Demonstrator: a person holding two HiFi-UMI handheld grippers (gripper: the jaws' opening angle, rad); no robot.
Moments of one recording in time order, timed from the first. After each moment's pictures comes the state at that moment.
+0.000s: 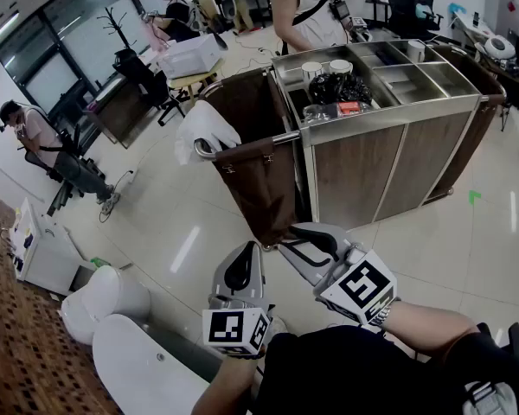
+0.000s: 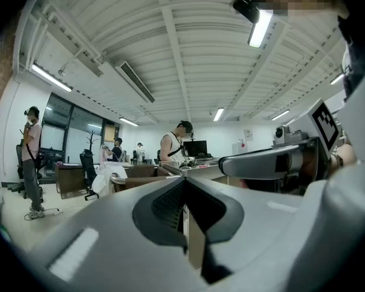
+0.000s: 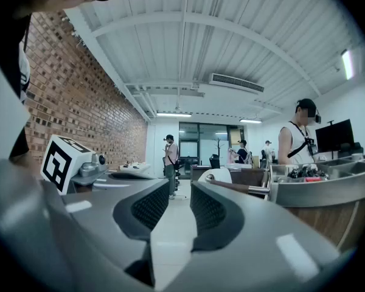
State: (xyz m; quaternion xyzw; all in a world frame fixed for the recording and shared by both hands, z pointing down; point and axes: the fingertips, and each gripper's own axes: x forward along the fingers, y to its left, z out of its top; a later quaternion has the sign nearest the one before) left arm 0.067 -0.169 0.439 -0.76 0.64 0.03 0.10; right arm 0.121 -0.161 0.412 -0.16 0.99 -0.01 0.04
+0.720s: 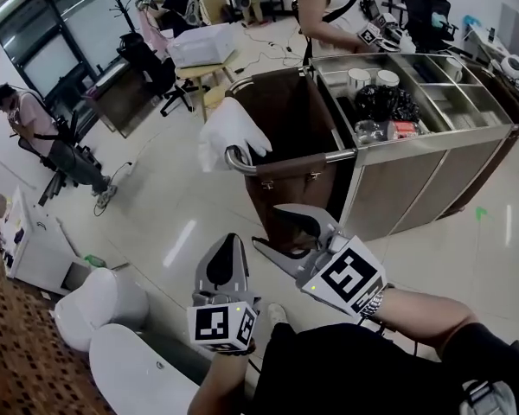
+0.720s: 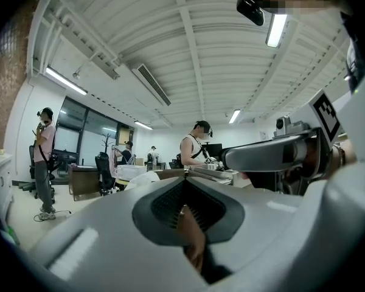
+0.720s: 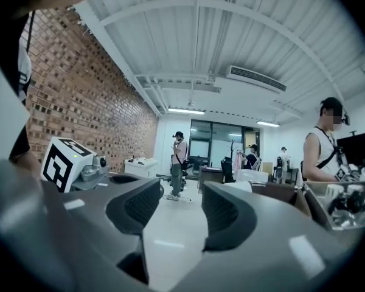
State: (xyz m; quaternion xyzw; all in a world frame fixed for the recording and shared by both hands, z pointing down) left arm -0.110 -0.239 0.433 -0.72 0.68 0.06 0.10; right arm -0.058 -0.235 0.394 -0.10 0.99 0.12 0.03
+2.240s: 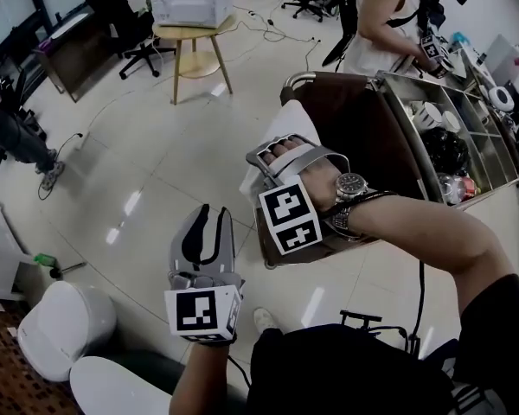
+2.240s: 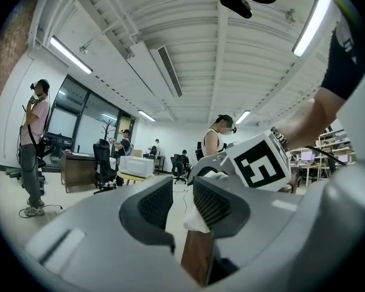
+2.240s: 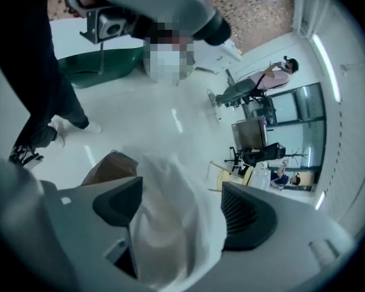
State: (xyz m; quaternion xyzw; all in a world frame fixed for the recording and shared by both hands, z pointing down) left arm -0.582 -0.412 0.467 -0.75 0.66 0.03 -0.03; right arm -0.541 -0.521 0.569 0.03 0.63 0.52 -0.57
